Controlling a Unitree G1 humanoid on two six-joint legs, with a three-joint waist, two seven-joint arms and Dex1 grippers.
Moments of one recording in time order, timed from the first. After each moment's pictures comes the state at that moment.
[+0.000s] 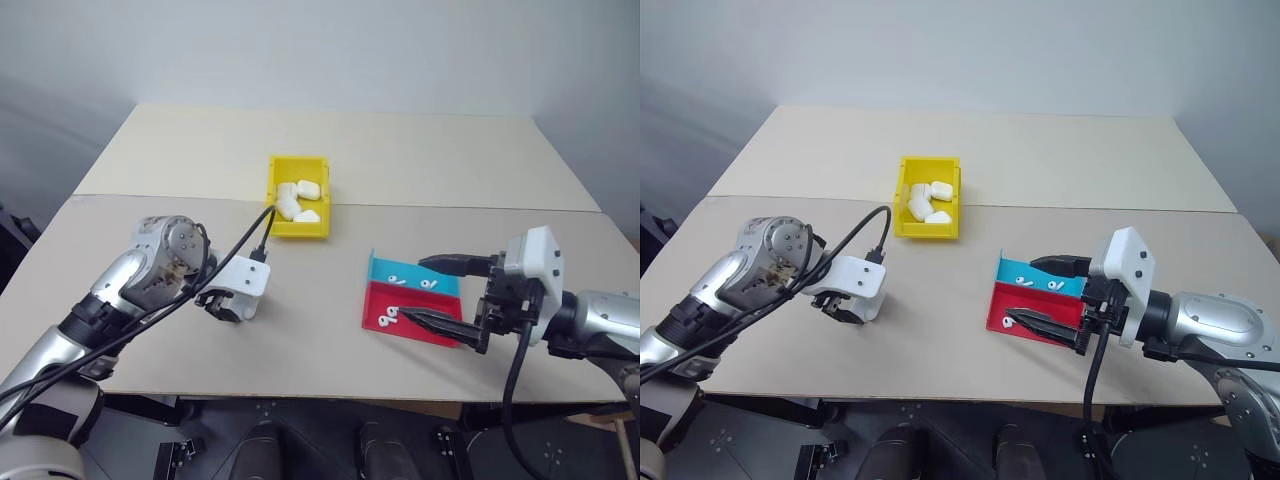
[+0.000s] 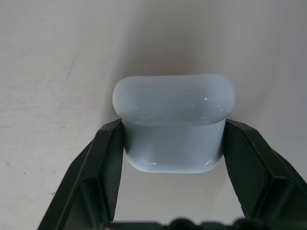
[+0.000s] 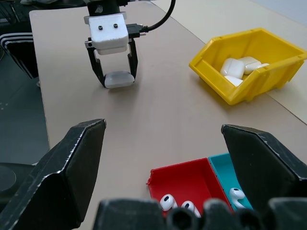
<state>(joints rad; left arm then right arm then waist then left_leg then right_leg) -0.77 0.86 -0.50 0.05 0.31 0.26 -1.52 -0.08 -0.90 -0.30 -0.69 0.85 0.68 0.80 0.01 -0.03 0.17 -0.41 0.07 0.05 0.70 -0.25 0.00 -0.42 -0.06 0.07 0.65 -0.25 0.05</state>
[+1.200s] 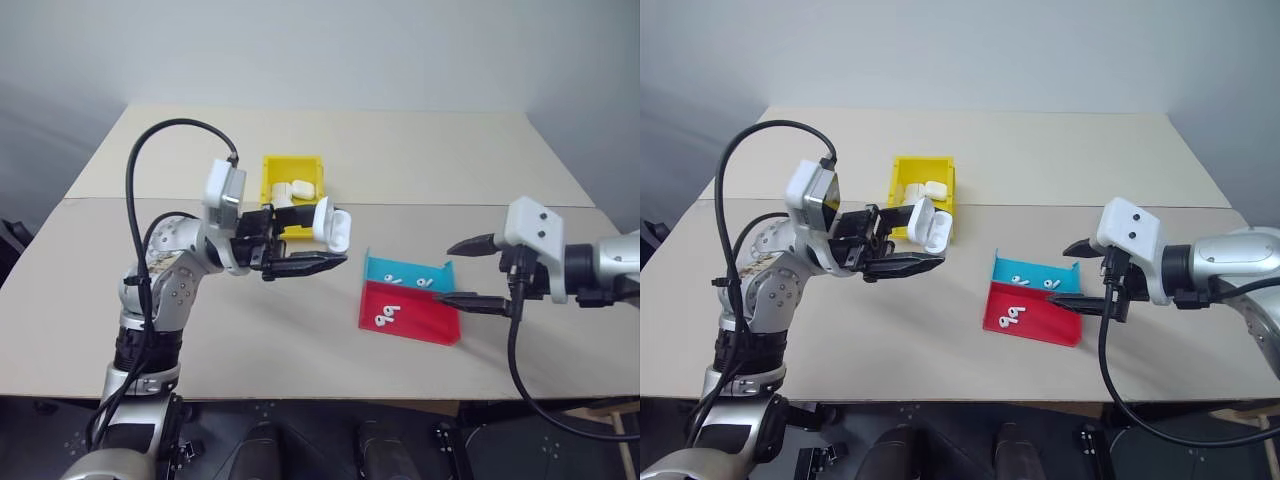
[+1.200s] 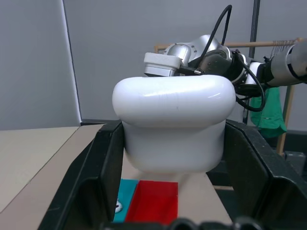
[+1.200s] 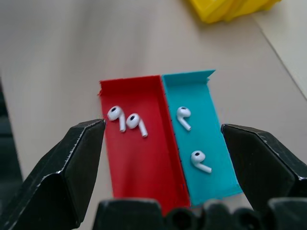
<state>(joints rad) -0.63 0.41 0.05 -0.13 -0.70 0.48 -1.29 -0.46 -1.23 -0.01 -0.45 0.62 0.78 1.06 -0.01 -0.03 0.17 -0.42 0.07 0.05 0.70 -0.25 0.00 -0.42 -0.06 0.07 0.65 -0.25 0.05</state>
